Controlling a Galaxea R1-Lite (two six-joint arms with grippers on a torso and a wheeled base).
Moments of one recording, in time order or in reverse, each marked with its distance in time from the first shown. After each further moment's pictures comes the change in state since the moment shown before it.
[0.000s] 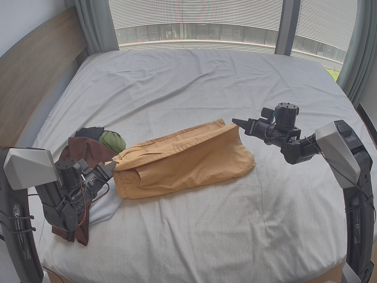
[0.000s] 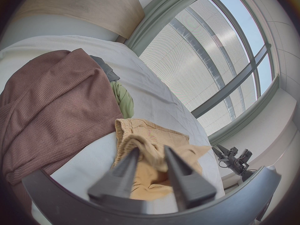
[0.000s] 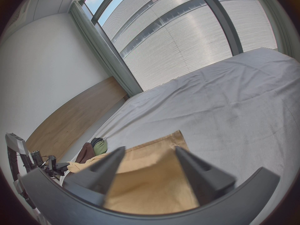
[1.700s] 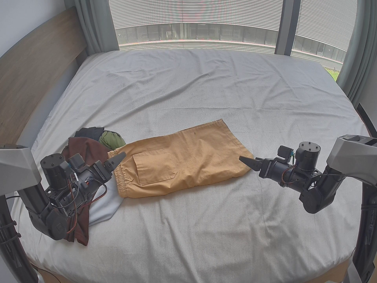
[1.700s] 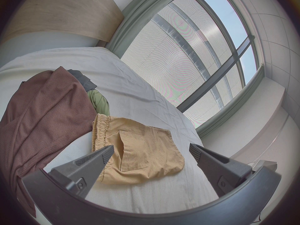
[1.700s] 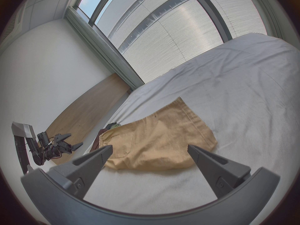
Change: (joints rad) left arm -0.081 -0.235 0.173 0.000 -0.035 0.075; right arm 0.029 -0.220 0.899 -0.631 0.007 0.086
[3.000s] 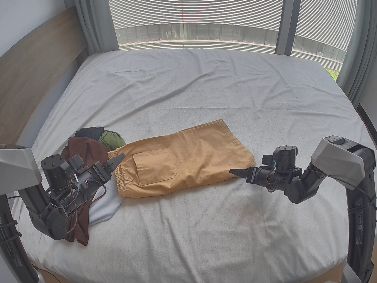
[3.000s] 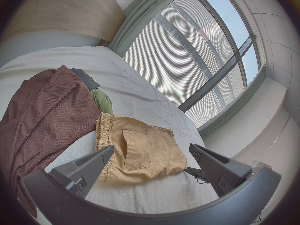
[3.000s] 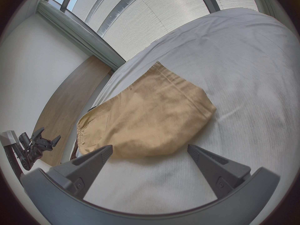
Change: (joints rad) left arm 0.011 0.014 0.001 0.000 0.000 0.001; right arm 0.007 0.167 -0.299 0.423 -0.032 0.001
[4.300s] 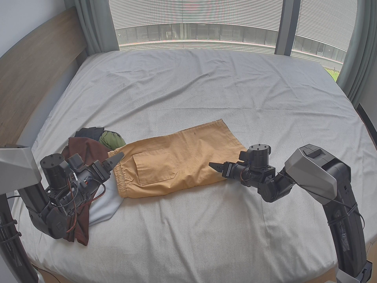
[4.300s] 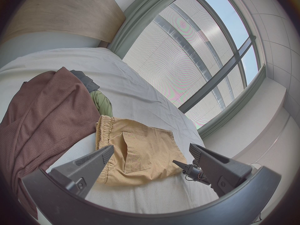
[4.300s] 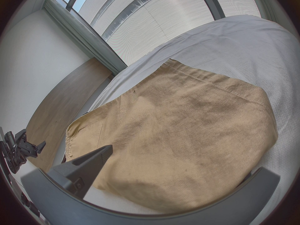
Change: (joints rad) left arm 0.007 -0.001 -0.009 0.000 -0.002 0.000; right arm 0.116 0.203 -0.378 0.086 -0.157 0.035
